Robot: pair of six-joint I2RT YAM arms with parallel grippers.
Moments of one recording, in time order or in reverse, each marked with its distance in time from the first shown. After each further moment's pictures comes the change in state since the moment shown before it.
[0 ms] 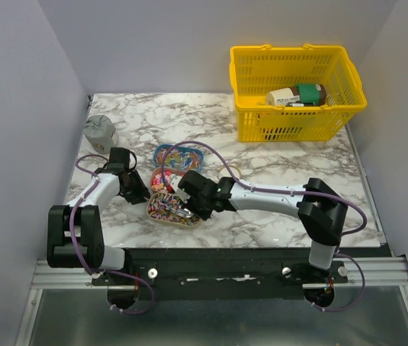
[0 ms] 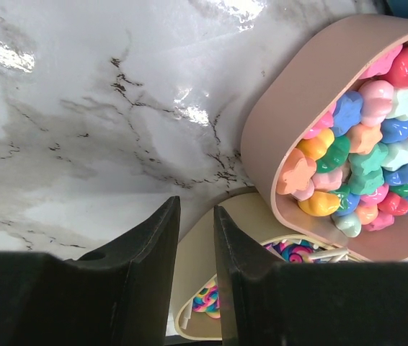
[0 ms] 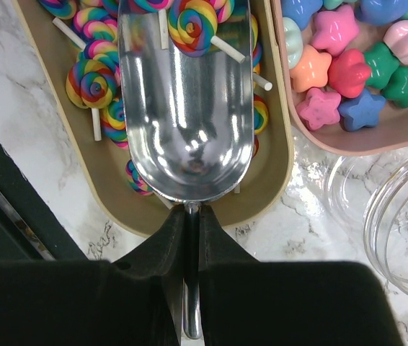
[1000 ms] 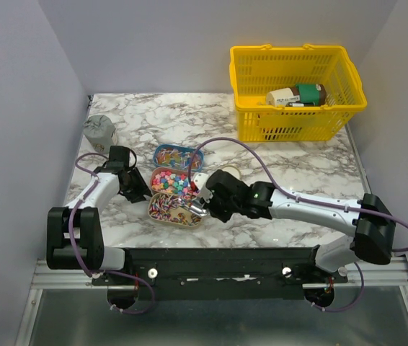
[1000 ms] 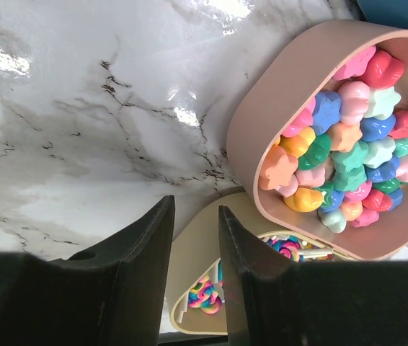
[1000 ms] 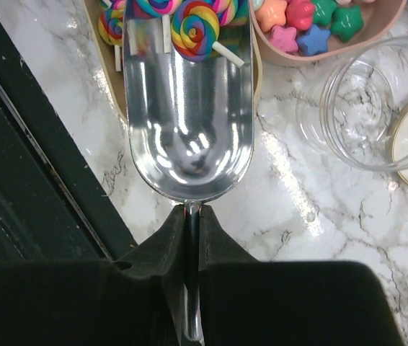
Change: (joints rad) left arm 0.000 -0.010 0.019 -0.009 0.003 -0.002; right arm -0.002 -0.355 -0.227 0.017 0.001 0.018
